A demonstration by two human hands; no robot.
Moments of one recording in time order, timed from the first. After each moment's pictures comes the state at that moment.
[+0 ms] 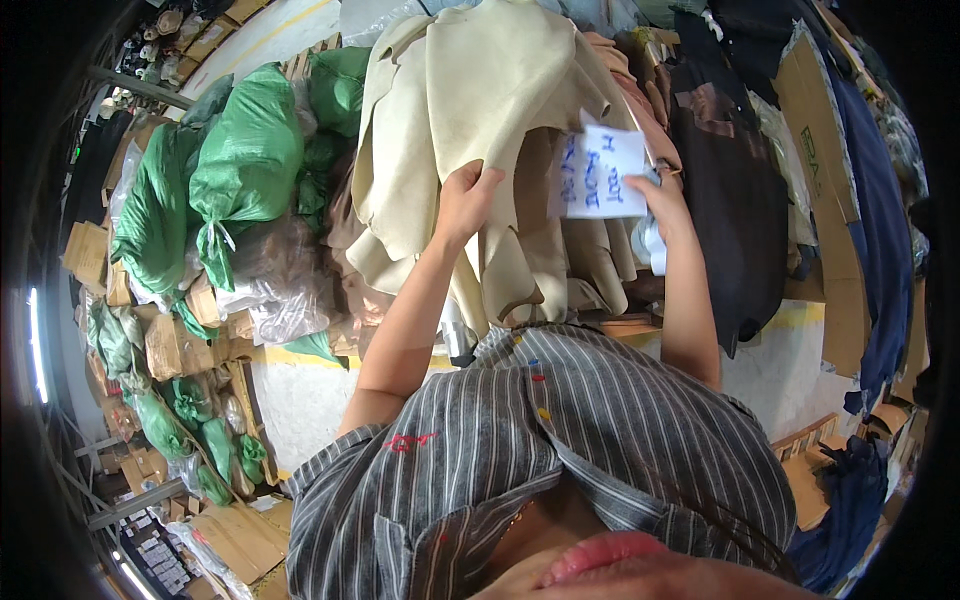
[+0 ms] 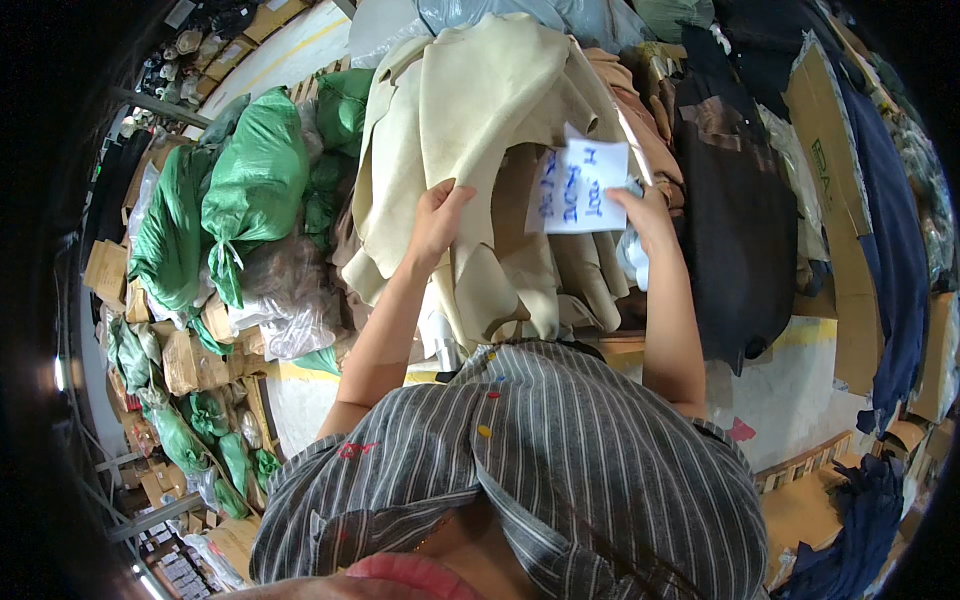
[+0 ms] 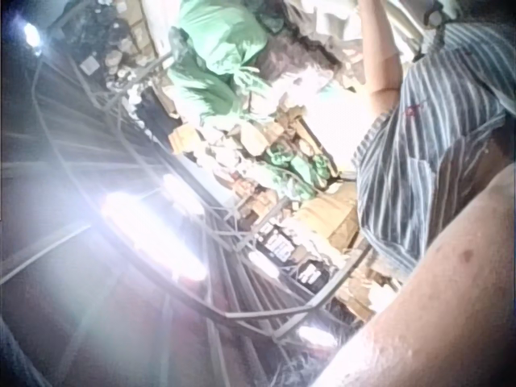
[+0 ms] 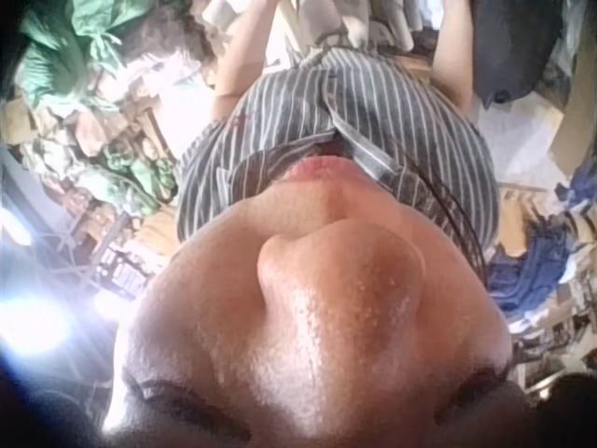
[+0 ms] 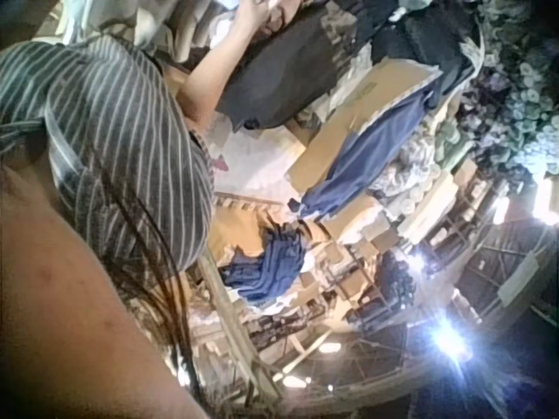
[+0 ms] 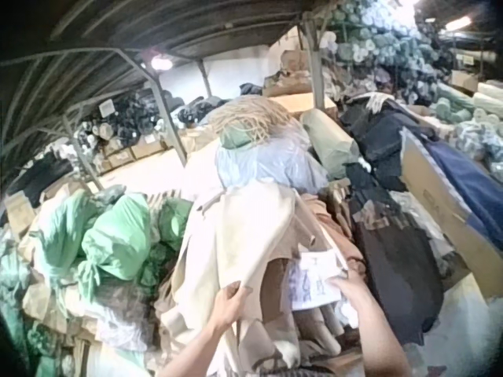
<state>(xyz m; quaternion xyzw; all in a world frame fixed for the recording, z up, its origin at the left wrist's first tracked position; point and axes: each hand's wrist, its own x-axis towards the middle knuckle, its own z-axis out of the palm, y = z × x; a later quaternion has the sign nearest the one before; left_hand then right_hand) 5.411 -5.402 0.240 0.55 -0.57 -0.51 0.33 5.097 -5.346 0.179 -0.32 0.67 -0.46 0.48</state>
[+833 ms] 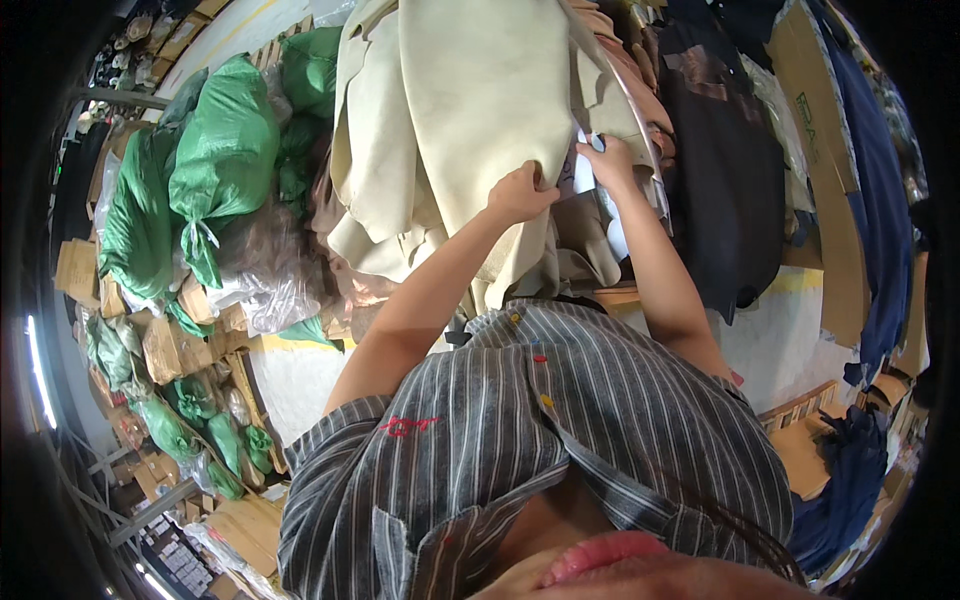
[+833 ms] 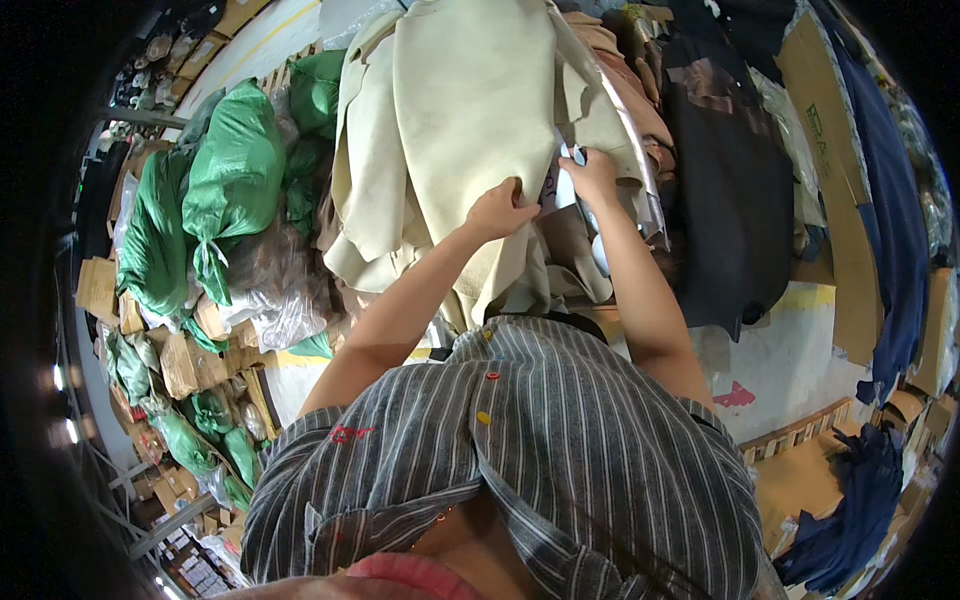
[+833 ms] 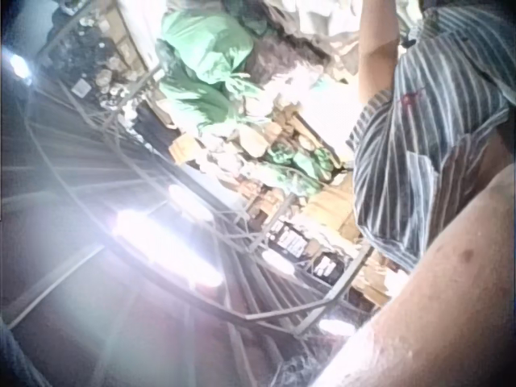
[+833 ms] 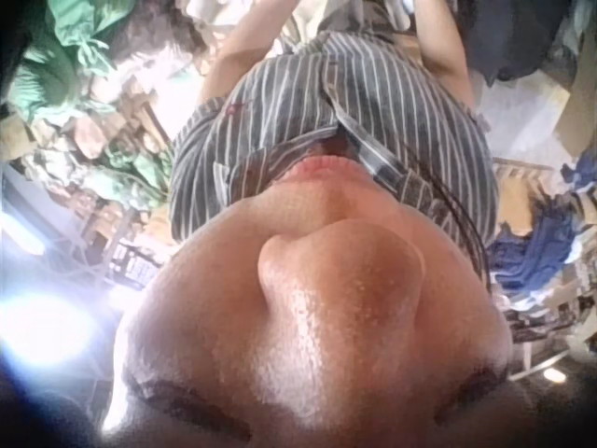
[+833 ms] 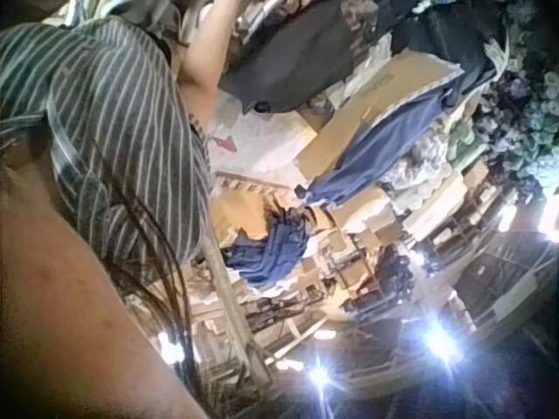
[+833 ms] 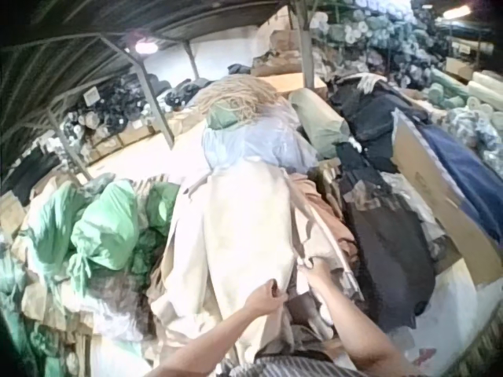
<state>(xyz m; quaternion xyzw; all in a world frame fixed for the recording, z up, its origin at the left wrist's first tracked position) 5.340 -5.379 0.153 0.53 -0.76 -0.38 0.02 5.135 -5.374 0.093 -0.45 0.73 -0.41 0.31</state>
